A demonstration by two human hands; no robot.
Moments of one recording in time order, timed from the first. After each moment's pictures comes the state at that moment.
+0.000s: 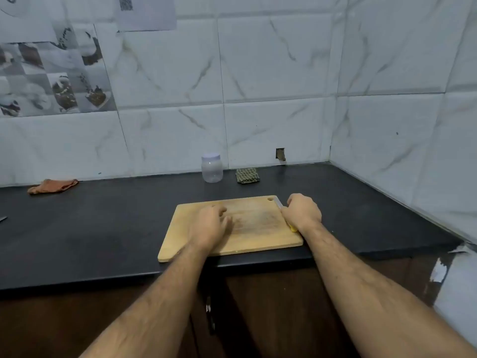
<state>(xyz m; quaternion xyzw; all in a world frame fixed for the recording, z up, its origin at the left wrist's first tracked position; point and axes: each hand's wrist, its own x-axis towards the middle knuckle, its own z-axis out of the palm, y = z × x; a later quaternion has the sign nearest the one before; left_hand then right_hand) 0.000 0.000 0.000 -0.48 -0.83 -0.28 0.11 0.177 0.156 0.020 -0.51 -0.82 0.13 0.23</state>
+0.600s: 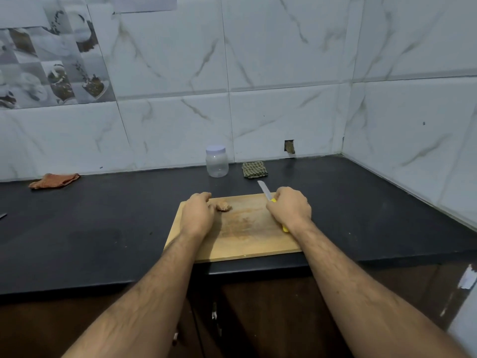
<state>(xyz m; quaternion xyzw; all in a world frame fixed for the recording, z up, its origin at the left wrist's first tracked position) -0.043 0.006 0.011 -0.38 -0.85 -0.35 0.07 0.134 0.135 0.029 -0.48 -0.83 0.16 0.26</state>
